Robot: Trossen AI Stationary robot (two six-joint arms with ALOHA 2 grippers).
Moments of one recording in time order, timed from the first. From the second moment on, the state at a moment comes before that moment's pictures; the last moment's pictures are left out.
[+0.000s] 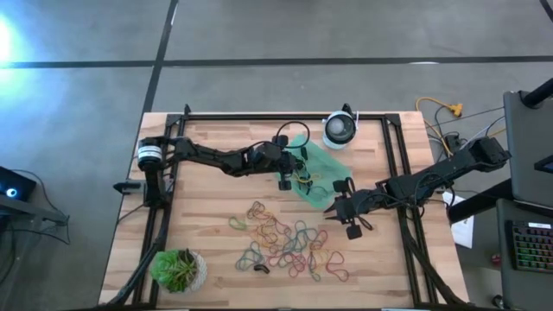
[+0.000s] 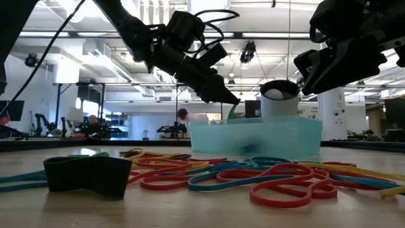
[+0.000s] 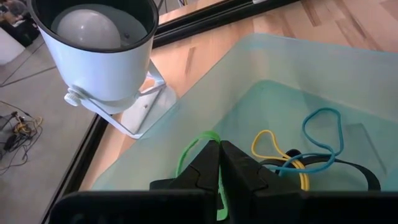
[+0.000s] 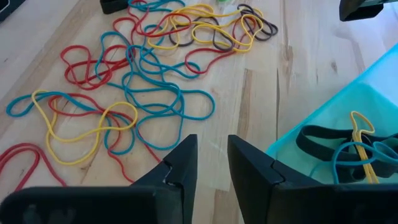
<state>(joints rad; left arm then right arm) 0.17 1.85 1.08 0.38 -0.12 0.37 0.31 1.15 0.49 -0.04 0.12 0.03</state>
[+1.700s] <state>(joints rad) 0.09 1.64 1.08 -0.28 -0.08 0.23 0.43 1.53 0.55 0.11 -0.05 0.10</state>
